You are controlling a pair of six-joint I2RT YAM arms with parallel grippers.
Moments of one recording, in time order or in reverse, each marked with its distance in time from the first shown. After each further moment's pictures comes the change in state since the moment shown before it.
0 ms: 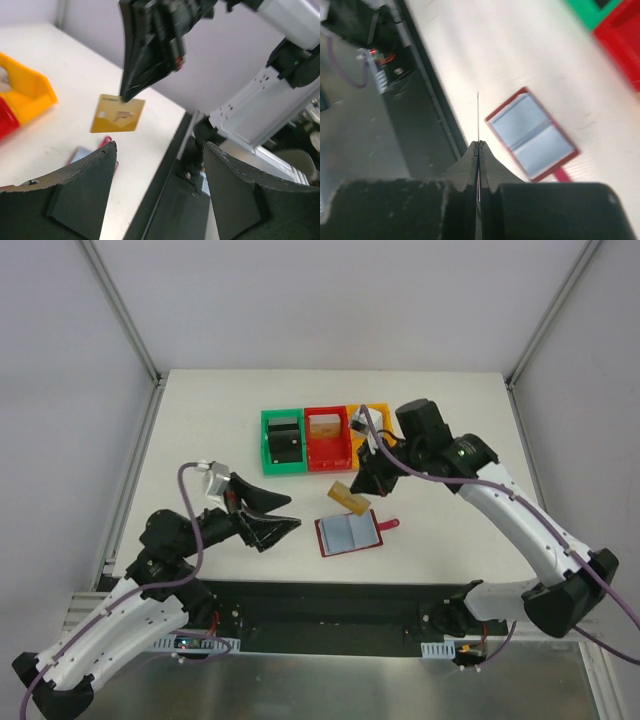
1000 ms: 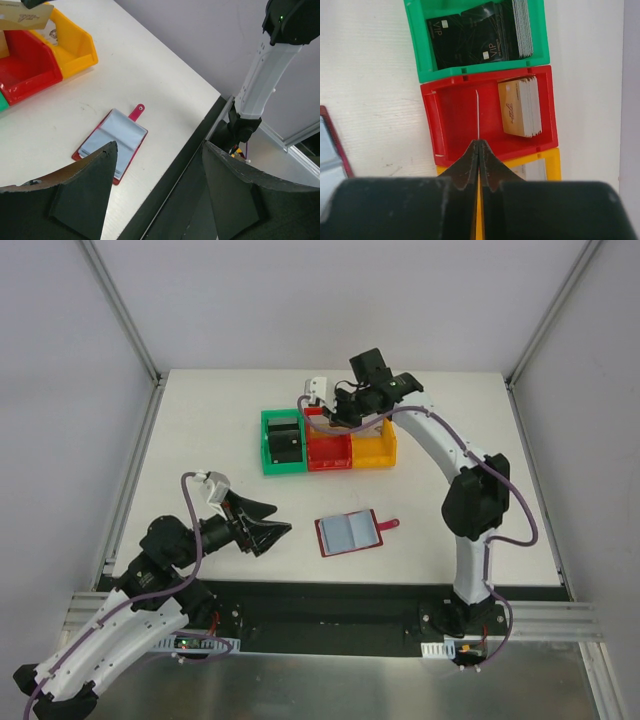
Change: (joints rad) left arm 0.000 -0.217 -0.002 -0.332 -0.204 0.072; right arm -0.101 0.744 0.658 0.000 0.152 -0.834
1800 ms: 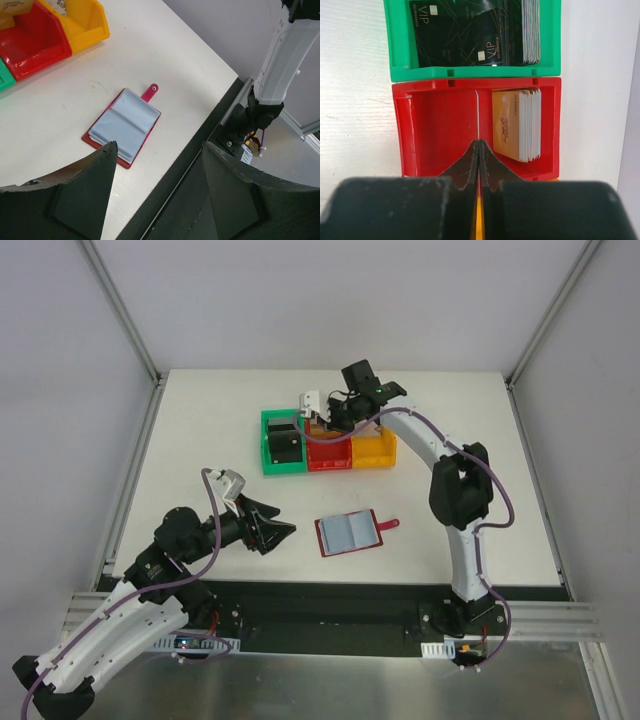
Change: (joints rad) left arm 0.000 0.092 0.000 -0.048 -0.002 0.040; right arm -0.015 0.146 -0.005 0.103 -0.035 -0.157
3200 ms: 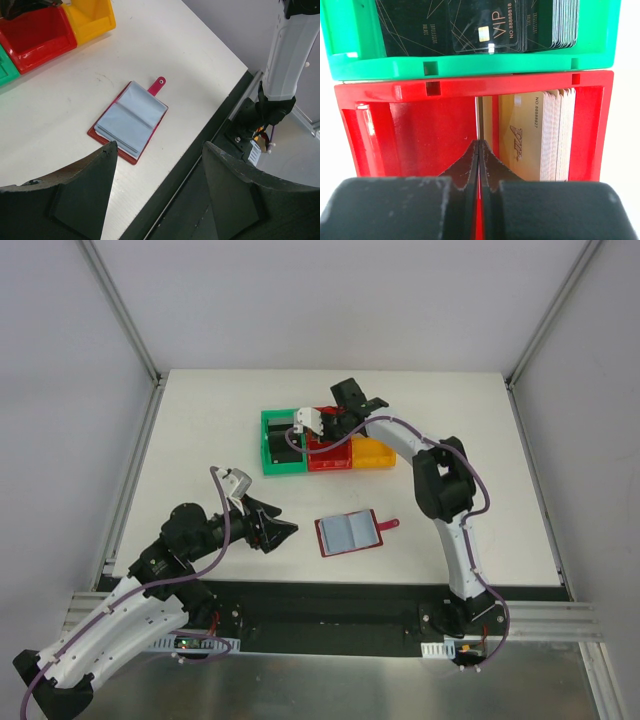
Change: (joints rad) left arm 0.000 0.050 0.000 0.000 -0.005 0.027; right arm 0.023 0.142 -0.046 0.161 0.117 -0.007
